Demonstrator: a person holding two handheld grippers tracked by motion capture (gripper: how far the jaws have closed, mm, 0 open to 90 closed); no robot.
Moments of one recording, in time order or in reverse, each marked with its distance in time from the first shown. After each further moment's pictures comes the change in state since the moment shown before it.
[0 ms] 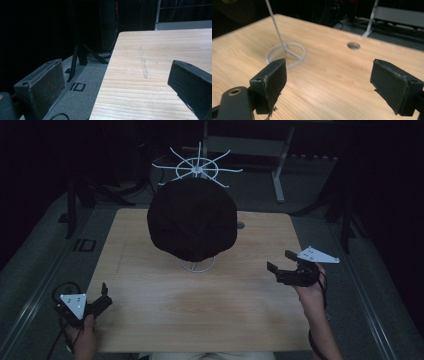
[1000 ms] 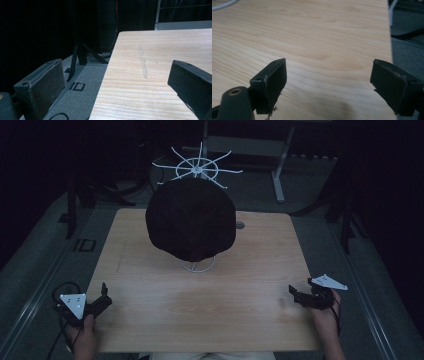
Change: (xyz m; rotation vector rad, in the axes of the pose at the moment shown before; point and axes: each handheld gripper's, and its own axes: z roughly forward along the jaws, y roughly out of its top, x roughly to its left) left arm 0.000 0.000 0.000 0.003 -0.001 -0.004; right arm -0.060 -0.119 -0.015 0.161 -0.243 0.075
